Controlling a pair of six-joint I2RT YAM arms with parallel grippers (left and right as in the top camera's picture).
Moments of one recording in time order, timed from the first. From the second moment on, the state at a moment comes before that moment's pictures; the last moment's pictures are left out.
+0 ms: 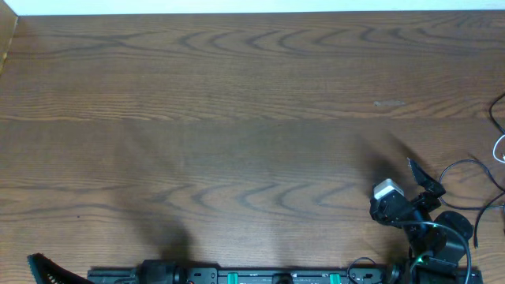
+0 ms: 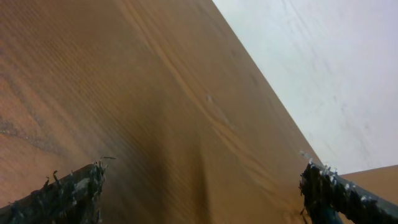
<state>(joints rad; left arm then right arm) -0.01 0.00 1.11 -0.69 -0.50 -0.02 -0.24 0.09 0.13 -0.46 -0.38 -0.98</state>
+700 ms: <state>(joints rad) -0.01 0.00 1.11 -0.69 -0.50 -0.02 -0.13 0.07 0.13 -0.46 -0.37 -0.97</state>
